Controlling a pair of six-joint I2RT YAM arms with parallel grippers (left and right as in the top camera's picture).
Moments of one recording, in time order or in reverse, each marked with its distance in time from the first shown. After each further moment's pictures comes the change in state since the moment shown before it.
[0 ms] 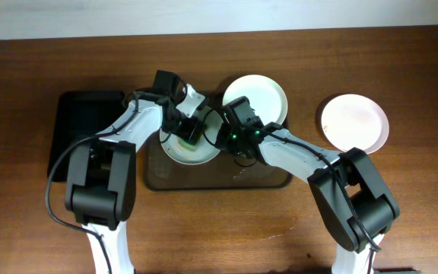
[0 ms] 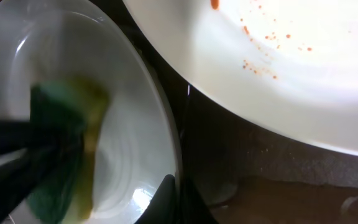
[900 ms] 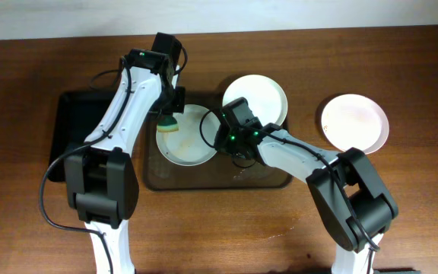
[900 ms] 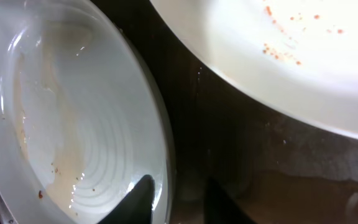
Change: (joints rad) left arm -0.017 0.013 0.474 -0.578 -0.474 -0.443; right arm 0.005 0.005 -0.001 0.007 -0.024 -0.009
